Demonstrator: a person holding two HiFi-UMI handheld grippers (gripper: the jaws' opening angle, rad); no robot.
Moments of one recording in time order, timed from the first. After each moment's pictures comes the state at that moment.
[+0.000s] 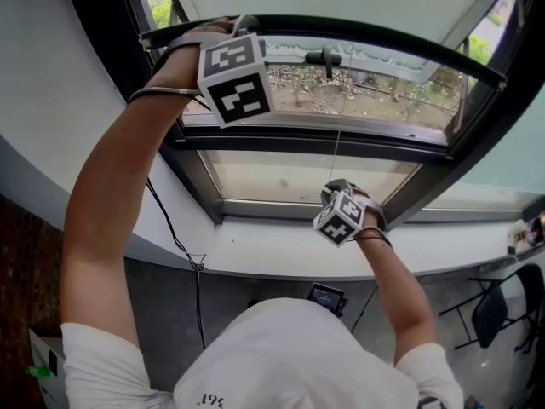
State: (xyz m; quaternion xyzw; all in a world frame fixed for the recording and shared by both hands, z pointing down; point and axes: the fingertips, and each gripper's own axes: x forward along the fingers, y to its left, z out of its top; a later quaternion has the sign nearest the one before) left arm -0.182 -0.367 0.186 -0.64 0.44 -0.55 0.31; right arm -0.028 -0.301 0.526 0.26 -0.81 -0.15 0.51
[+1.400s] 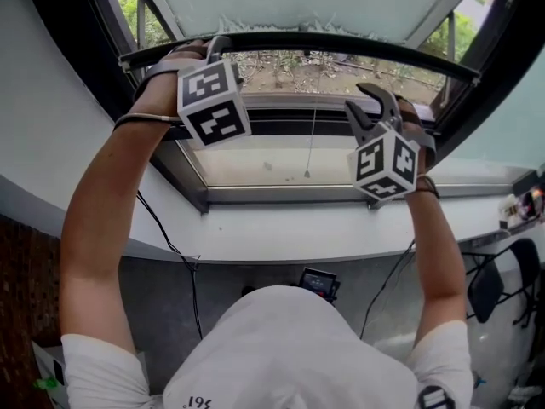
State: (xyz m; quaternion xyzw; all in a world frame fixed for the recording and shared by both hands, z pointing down) left arm -0.180 -0.359 0.264 -0.65 0.41 -0.57 0.28; right arm 0.015 -0.361 0.285 0.38 -0.75 -0.40 0.37
